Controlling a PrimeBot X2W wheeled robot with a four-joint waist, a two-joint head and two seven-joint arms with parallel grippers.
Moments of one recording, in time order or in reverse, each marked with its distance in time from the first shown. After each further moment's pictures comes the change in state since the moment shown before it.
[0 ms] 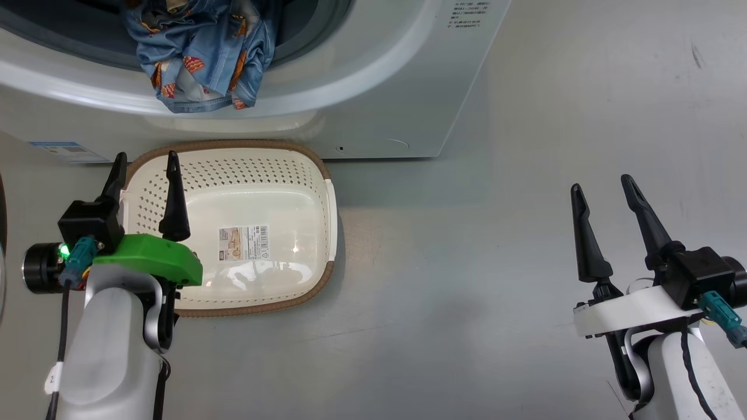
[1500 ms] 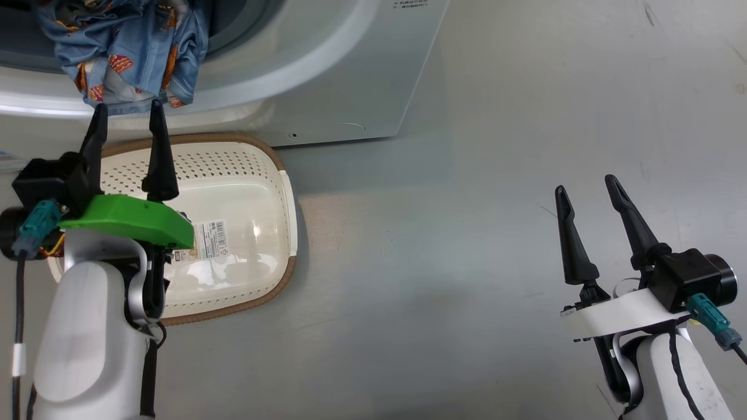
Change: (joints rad) left arm 0.026 0.002 0.001 -0.296 -0.087 0.027 0.174; right arm 0.007 0.011 0.024 -0.019 0.000 0.009 0.000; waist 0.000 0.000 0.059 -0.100
